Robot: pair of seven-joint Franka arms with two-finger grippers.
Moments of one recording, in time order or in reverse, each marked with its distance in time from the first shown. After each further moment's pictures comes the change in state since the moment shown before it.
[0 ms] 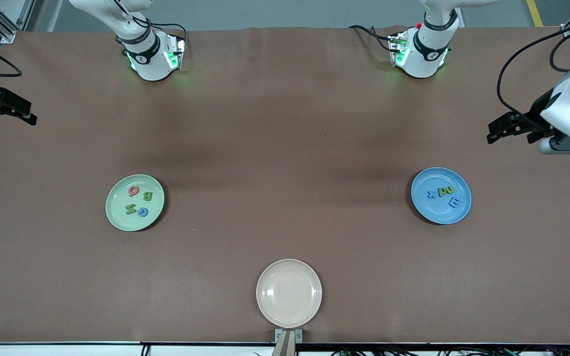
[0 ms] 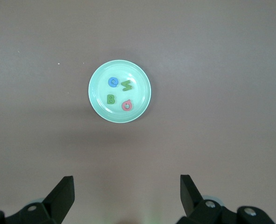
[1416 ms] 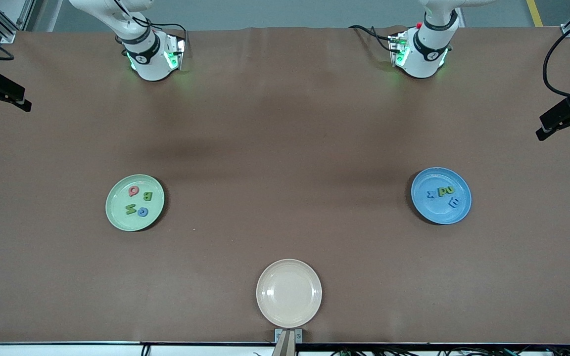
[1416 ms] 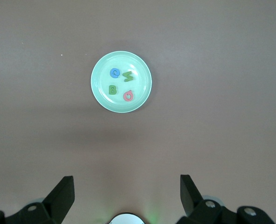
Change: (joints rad) left arm 0.048 0.034 0.006 0.194 0.022 -0.055 0.004; right arm 0.000 -0.021 0.000 0.033 0.000 -0.087 0.001
